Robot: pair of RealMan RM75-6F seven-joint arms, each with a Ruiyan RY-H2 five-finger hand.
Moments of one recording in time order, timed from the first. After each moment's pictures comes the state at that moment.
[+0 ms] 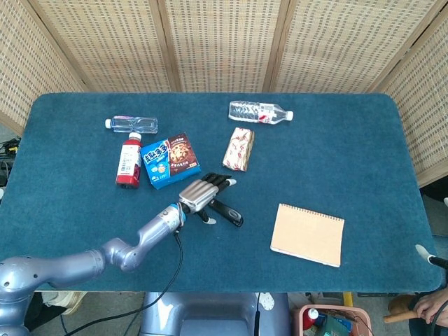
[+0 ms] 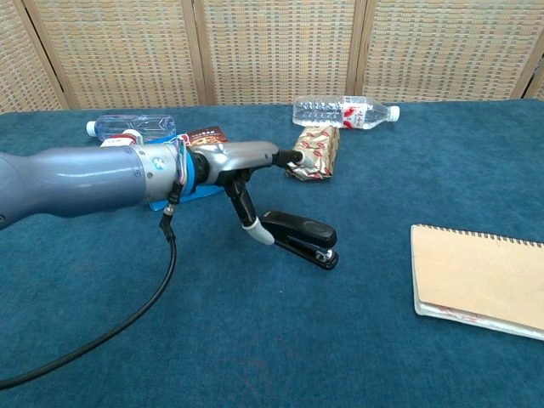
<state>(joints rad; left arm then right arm) -1.00 -1.71 -0.29 -1.25 1.14 0.57 0.10 0.00 -1.03 0.16 -1.64 -1.31 1.51 0.10</state>
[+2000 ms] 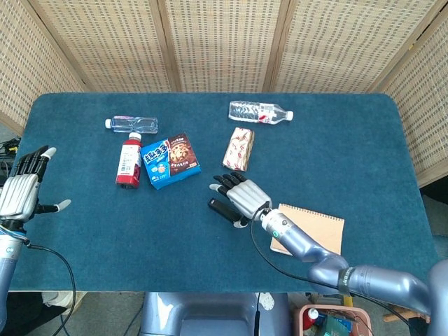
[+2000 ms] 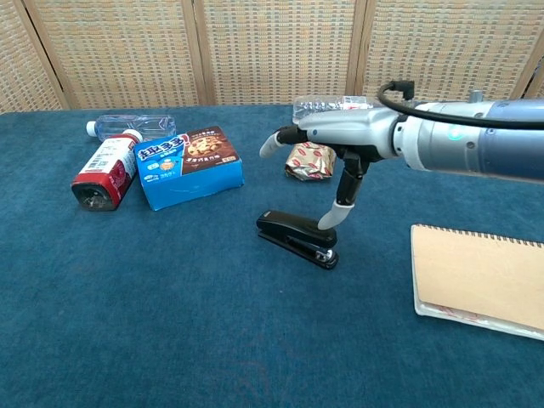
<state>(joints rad) -0.36 -1.10 -0.17 -1.61 1.22 1.23 -0.03 0.90 -1.50 0.29 -1.56 -1.04 0.66 -0.39</state>
